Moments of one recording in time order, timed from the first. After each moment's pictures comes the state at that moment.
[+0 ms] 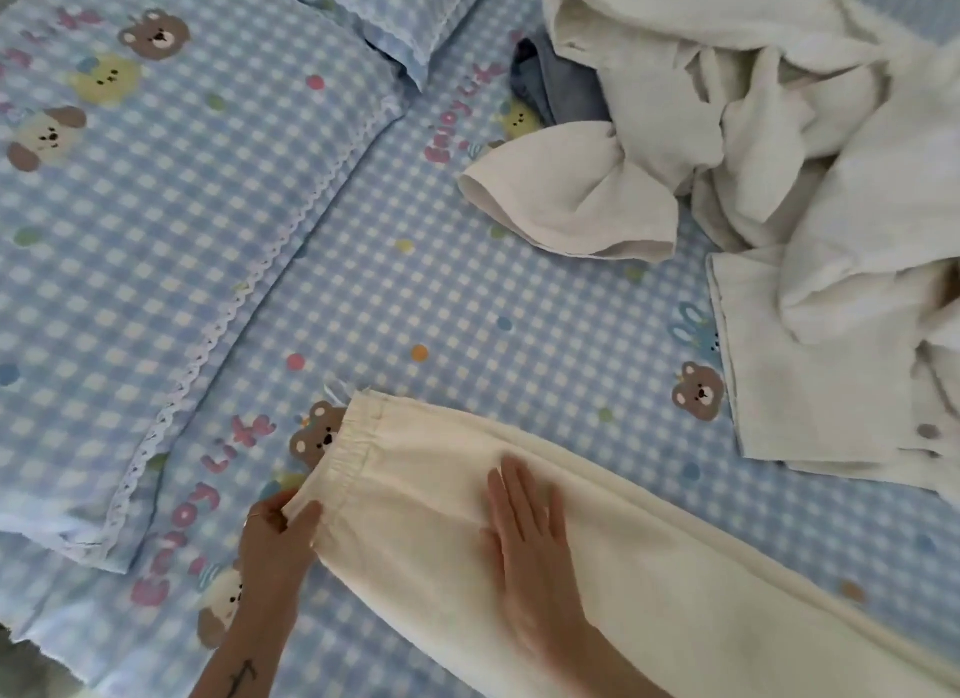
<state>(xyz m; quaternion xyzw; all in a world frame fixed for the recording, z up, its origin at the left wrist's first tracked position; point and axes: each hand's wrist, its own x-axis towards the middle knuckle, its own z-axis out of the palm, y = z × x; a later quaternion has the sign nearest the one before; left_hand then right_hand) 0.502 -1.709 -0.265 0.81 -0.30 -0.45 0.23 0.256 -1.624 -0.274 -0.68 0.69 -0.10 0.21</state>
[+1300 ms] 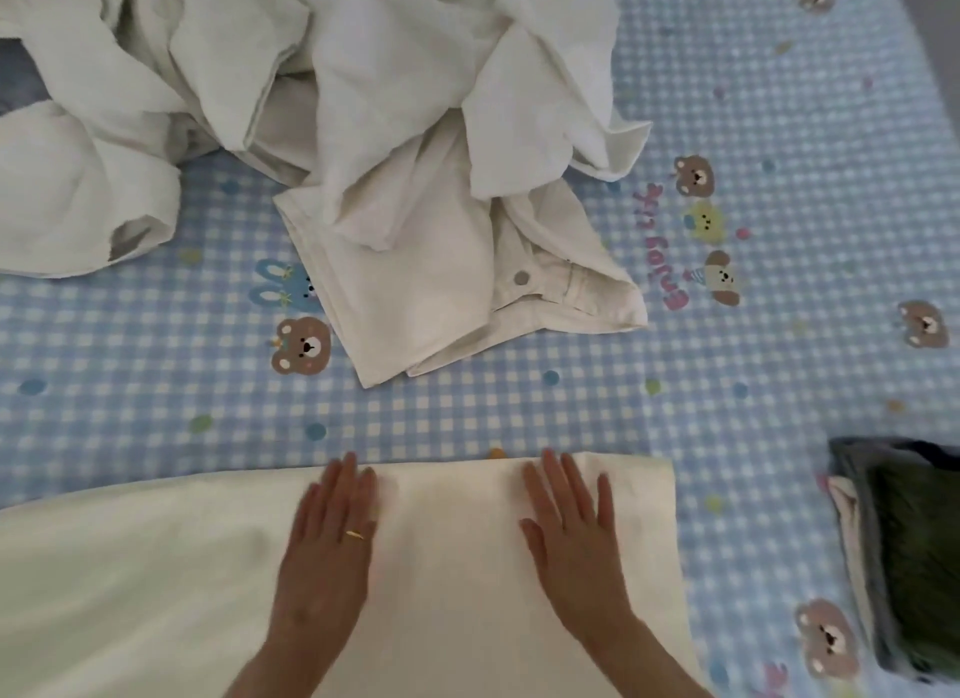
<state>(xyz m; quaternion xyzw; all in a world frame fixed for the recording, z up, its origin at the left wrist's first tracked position) 0.143 -1.573 -0.269 0.34 -0.92 -0.17 0.05 -0.055 -1.392 -0.268 -0.47 0.87 -0.07 0.07</state>
